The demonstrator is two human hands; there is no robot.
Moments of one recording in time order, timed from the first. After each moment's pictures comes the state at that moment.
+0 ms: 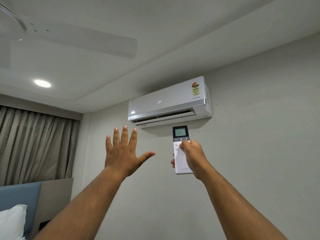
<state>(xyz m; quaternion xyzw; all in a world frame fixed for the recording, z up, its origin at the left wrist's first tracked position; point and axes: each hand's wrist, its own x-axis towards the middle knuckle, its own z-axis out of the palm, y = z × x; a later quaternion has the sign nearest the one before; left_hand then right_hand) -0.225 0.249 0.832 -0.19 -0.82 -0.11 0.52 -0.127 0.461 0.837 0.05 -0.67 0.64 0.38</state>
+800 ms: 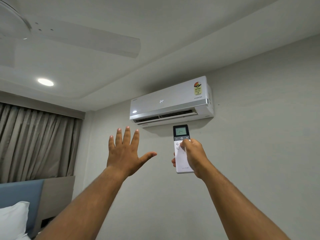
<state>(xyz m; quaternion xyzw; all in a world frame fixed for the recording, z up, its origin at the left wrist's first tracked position) -0.222 0.247 0.831 -0.20 -0.84 -0.10 0.50 -0.127 0.457 0.838 0.06 -0.67 0.63 0.38</state>
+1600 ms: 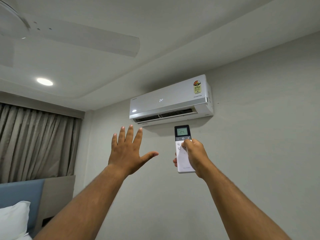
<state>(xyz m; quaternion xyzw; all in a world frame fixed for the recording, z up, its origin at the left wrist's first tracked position) -0.220 0.248 0.832 -0.23 -0.82 -0.10 0.51 -0.132 0.465 0.833 0.04 -0.68 0.63 0.38</state>
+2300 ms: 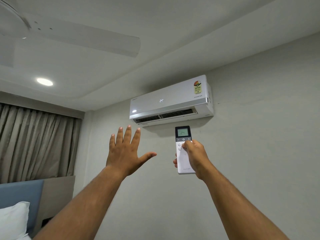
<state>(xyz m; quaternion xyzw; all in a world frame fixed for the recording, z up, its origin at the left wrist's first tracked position) -0.225 0.240 0.830 -0.23 -0.82 -0.10 0.52 -0.135 0.463 0.829 0.04 -0.67 0.64 0.38</state>
